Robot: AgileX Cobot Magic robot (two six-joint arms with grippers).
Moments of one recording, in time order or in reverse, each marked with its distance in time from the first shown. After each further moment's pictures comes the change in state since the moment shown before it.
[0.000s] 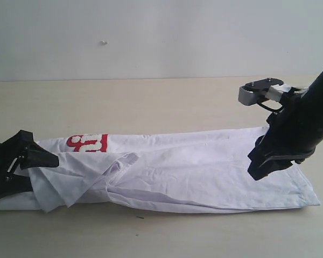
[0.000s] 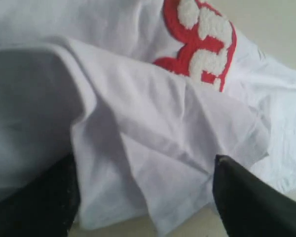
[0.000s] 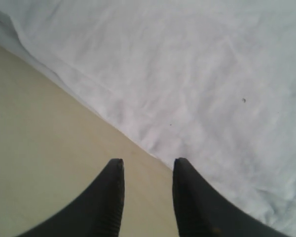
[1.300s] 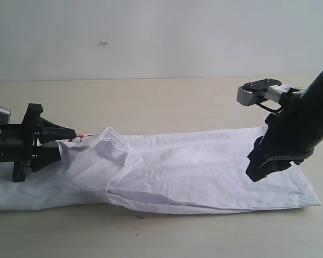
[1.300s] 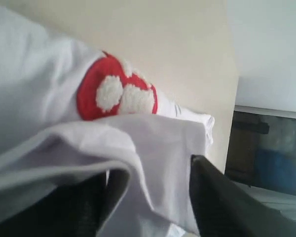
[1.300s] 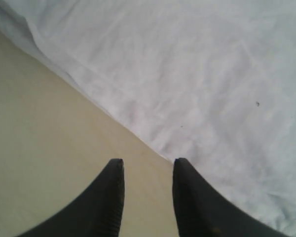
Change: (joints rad) left arm -0.008 0.259 -0.161 -0.318 0.262 0.074; right arm 0.000 0.000 0.000 0.028 0.018 -0.034
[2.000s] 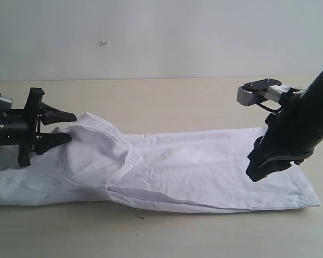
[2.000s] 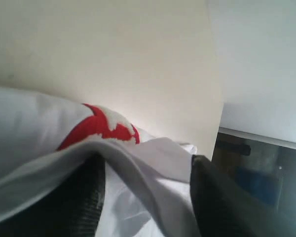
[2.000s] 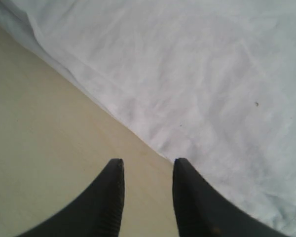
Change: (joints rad) left arm 0.000 0.062 -0.142 -0.002 -0.018 -0.154; right arm 0.000 0.000 0.000 0.000 0.000 0.000
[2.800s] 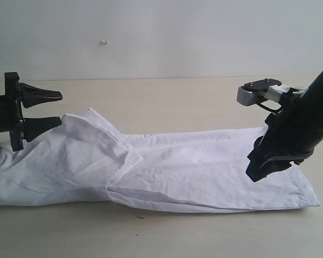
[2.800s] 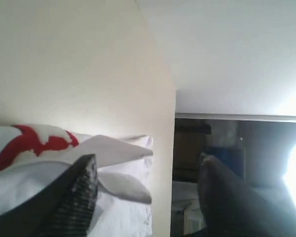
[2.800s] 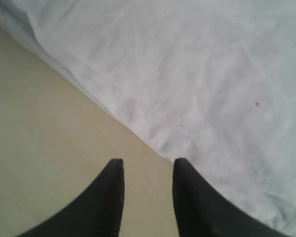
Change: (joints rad) left arm 0.090 0.000 -0.033 -0.002 0.221 0.115; right arm 0.000 0.000 0.000 0.000 0.000 -0.001
